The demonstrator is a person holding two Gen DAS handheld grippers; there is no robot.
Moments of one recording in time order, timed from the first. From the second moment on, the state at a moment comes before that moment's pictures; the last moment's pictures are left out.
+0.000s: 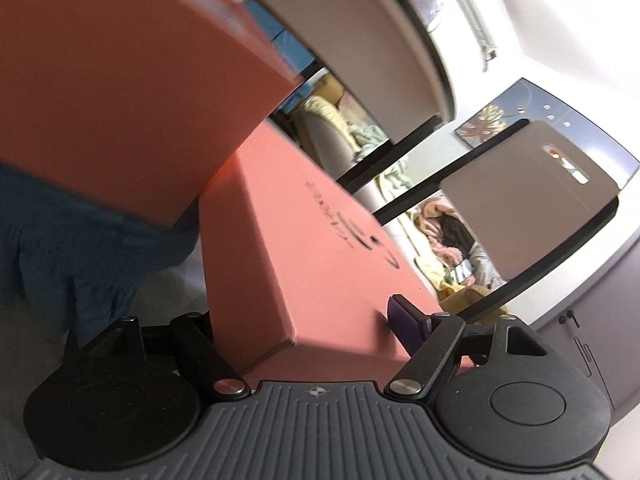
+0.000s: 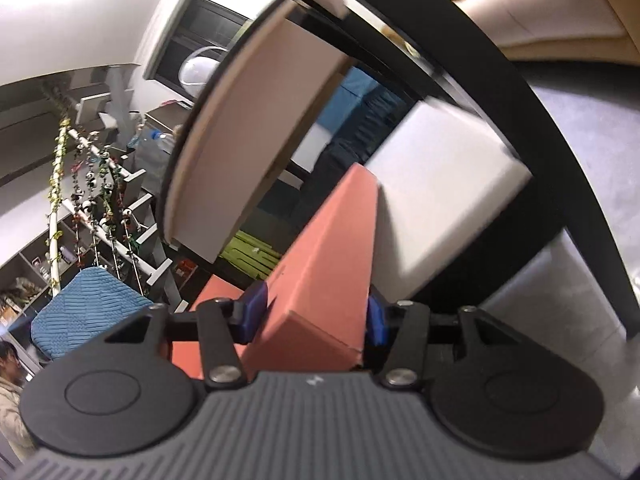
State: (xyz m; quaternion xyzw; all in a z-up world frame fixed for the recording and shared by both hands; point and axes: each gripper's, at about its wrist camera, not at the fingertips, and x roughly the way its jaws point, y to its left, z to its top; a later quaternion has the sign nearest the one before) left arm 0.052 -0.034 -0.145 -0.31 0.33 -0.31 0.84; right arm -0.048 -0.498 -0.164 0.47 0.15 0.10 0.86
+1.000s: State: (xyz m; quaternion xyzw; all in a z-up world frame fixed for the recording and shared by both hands) left arm 0.044 0.054 -0.032 -0.28 0.21 -0.29 0.89; right arm 0.006 -0.430 -0.056 0.45 0.09 0.16 0.88
